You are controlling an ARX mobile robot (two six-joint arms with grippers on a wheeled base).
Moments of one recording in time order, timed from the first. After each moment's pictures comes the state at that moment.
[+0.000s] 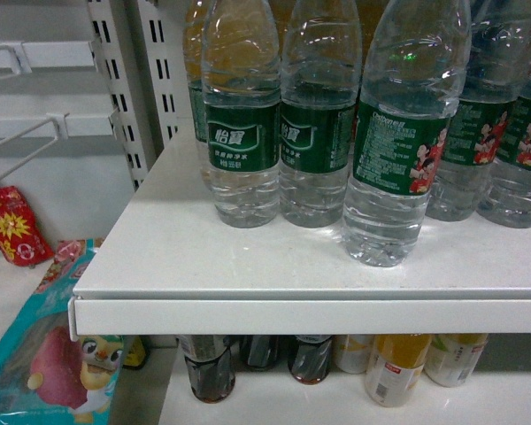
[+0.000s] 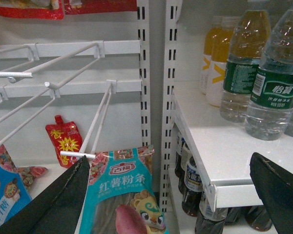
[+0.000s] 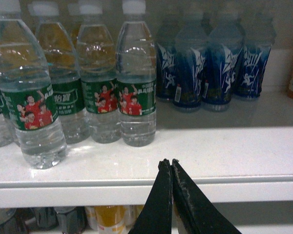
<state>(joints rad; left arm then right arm) 0.00 0.01 0.01 0.00 0.00 0.00 0.00 0.00 0.01 0.00 0.00 0.00</state>
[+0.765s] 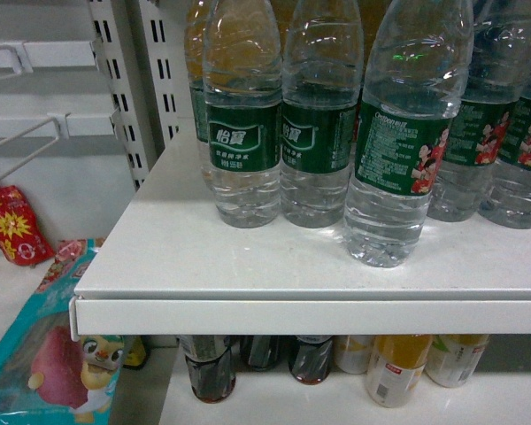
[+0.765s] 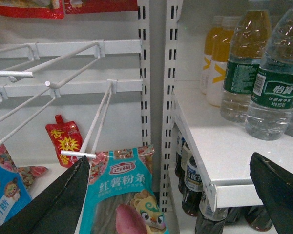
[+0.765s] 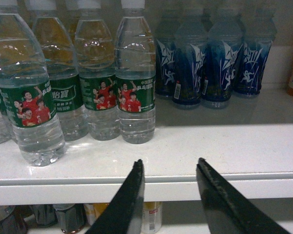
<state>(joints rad) 0.00 0.01 0.01 0.00 0.00 0.00 0.00 0.00 0.01 0.00 0.00 0.00</state>
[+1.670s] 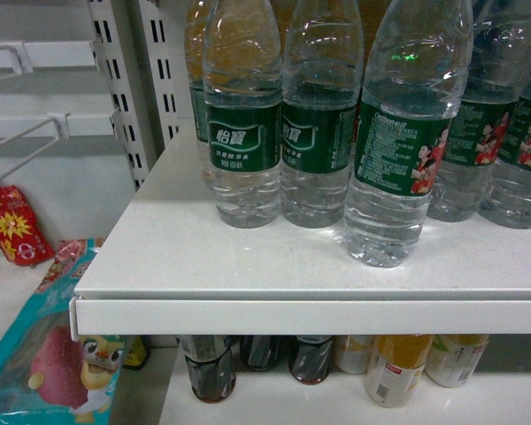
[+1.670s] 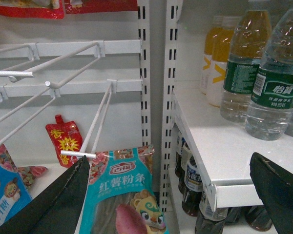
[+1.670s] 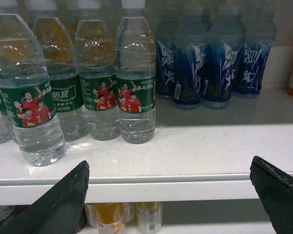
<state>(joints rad) 0.00 0.01 0.01 0.00 0.00 0.00 0.00 0.00 0.01 0.00 0.00 0.00</state>
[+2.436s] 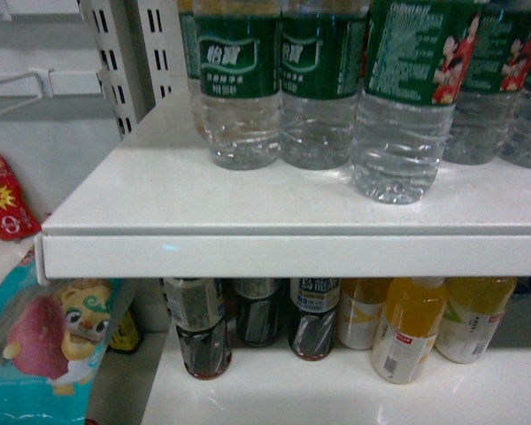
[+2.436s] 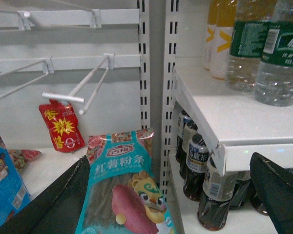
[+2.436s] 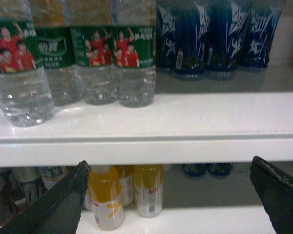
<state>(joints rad) 0.00 0.01 0.01 0.00 0.00 0.00 0.00 0.00 0.01 0.00 0.00 0.00</state>
